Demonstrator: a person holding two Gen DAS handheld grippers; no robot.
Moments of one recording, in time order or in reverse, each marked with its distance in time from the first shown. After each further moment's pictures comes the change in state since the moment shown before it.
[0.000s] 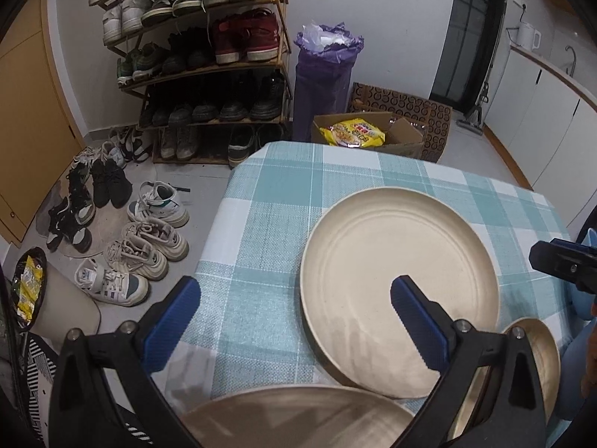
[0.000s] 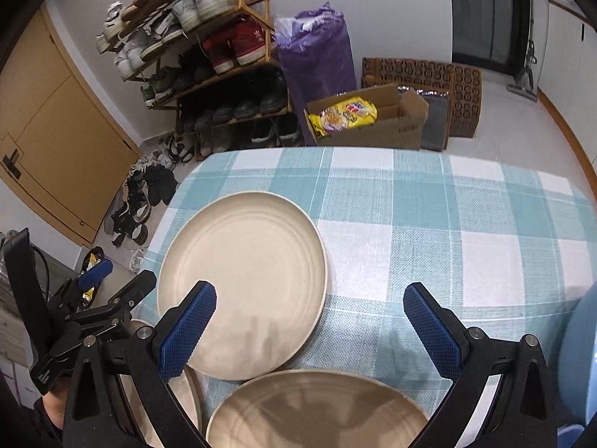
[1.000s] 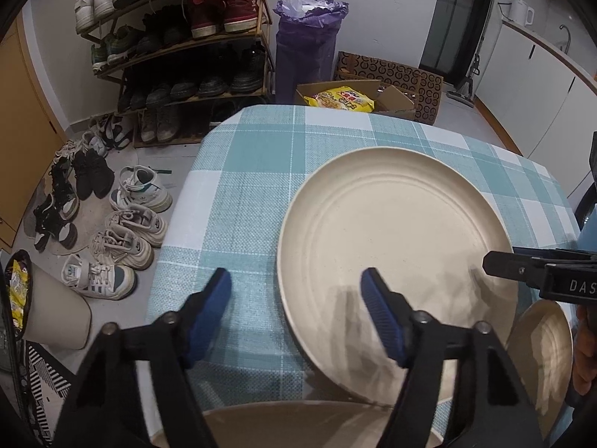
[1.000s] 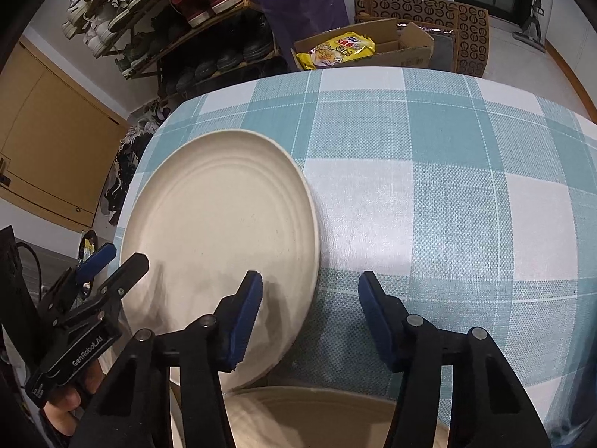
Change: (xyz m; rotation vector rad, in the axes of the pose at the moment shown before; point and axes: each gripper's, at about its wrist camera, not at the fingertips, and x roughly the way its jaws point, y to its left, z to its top) left arm 0.038 -0.006 -0.007 0.040 0.104 -0.056; right arm 0.072 -0.011 -0.012 0.070 0.209 0.013
